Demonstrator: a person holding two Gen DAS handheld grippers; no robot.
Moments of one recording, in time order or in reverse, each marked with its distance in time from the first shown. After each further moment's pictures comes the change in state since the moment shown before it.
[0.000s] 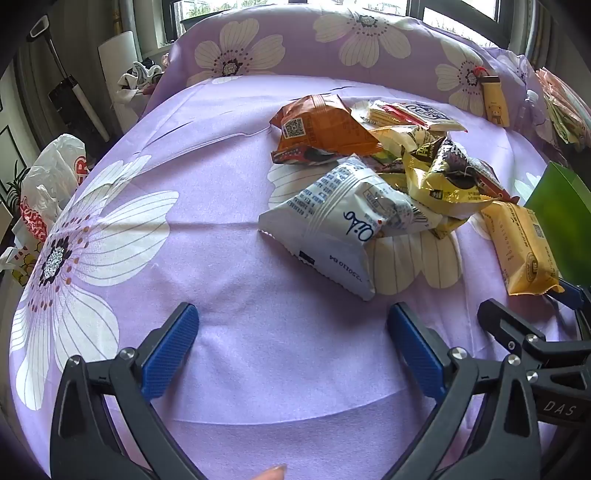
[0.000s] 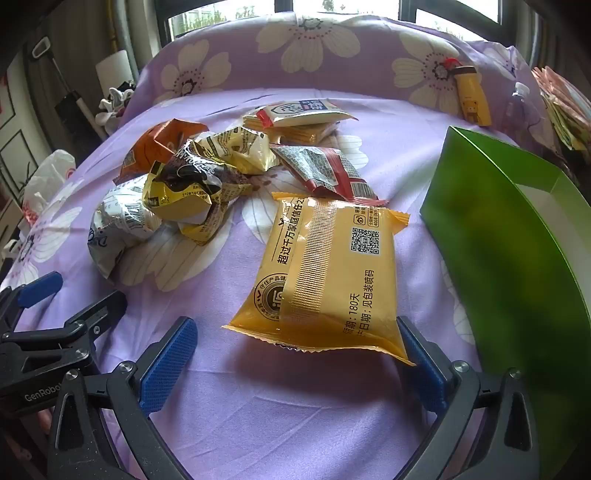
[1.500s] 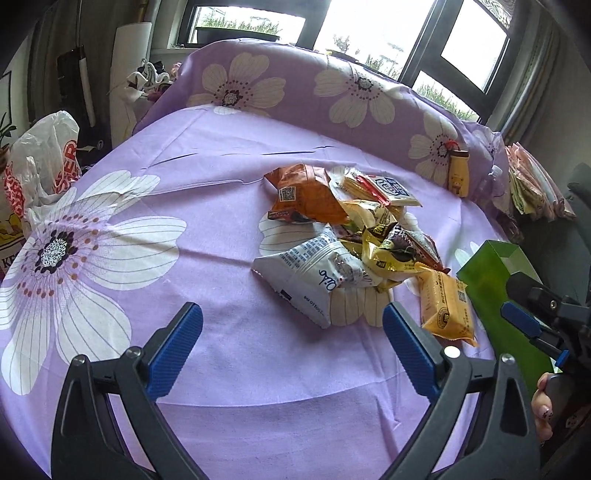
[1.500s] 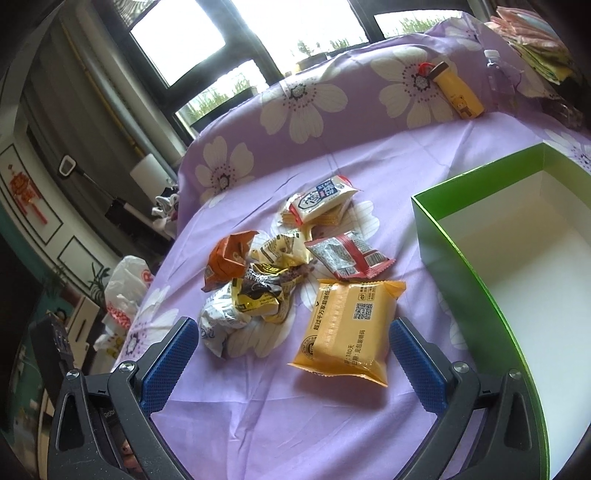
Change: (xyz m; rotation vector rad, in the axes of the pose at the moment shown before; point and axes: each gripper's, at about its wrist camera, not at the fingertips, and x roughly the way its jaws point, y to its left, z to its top) left arm -0.051 0.029 0.010 -0.165 -0.132 -0.225; right arm -0.064 -0.036 0.012 0.283 -0.191 0.322
